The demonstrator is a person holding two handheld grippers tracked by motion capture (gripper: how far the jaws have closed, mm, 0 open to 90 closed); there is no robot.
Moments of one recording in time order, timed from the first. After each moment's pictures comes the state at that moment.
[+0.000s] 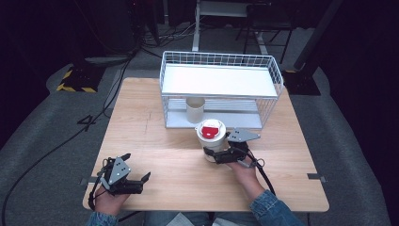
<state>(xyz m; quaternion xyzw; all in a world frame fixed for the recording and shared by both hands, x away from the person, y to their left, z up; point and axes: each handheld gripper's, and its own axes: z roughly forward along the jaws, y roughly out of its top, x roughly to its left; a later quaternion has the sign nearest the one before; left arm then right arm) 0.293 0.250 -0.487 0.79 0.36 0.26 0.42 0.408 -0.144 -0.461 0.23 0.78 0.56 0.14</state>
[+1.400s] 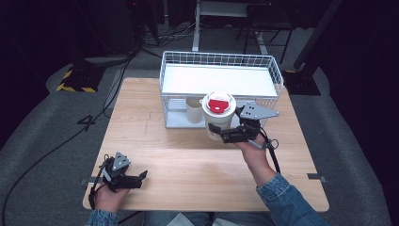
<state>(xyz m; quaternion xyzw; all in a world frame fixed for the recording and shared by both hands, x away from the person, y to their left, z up) 0.315 0.257 -0.503 0.79 0.45 0.19 0.36 0.416 -0.152 -0.357 0.20 0.75 0.61 0.17</state>
